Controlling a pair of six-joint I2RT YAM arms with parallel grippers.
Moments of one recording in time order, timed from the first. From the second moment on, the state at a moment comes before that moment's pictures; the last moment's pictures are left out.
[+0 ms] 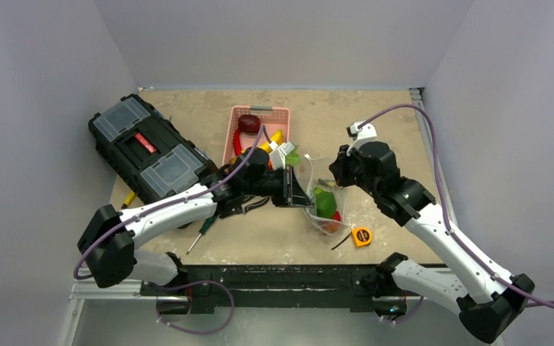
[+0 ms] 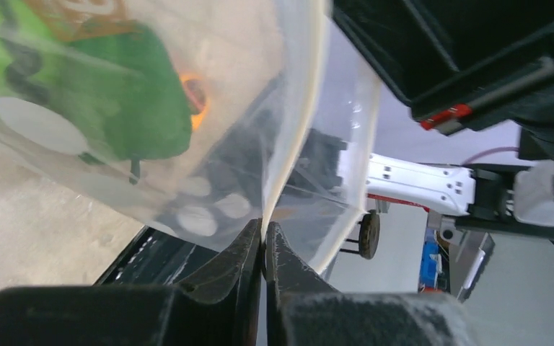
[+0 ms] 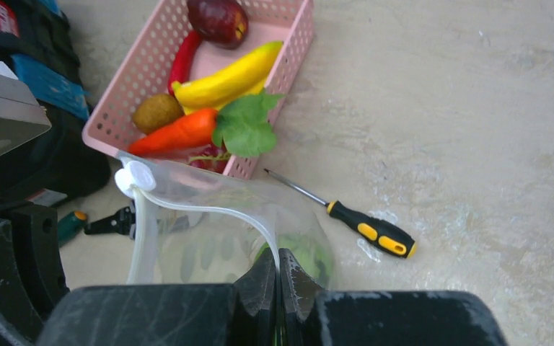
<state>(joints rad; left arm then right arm) -0.88 1.34 0.96 0.01 0.48 -1.03 0.61 0.93 0.98 -0.50 0.15 0.32</state>
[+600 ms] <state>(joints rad) -0.78 1.06 1.04 -0.31 0.26 -0.71 0.61 0.81 0.91 -0.46 0.17 0.31</state>
